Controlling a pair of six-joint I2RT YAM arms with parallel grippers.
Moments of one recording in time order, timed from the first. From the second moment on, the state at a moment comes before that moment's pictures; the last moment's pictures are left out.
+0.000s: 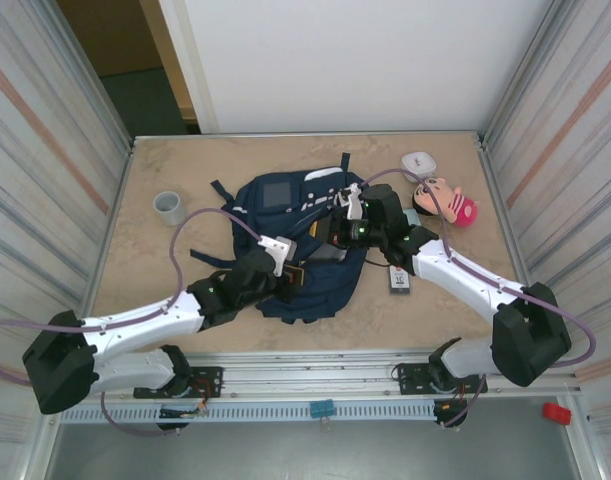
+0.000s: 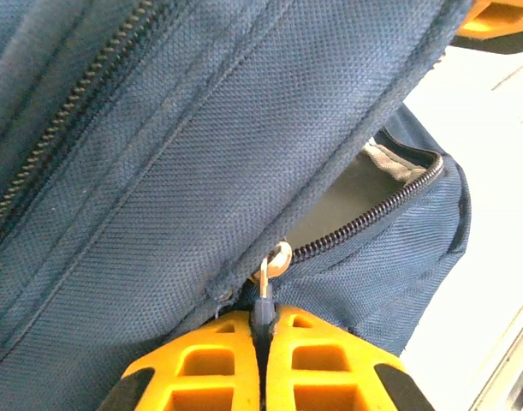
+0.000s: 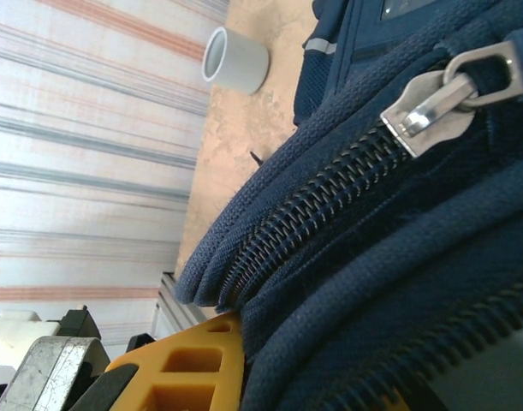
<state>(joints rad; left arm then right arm) -0.95 1.13 0.61 -0.03 -0.08 -0.50 0.59 1.34 0.91 -0.07 -0.53 0.86</state>
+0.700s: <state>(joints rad) -0.89 1.08 0.56 0.04 0.08 -0.45 0.60 1.32 0.79 0.03 -0.54 0.92</state>
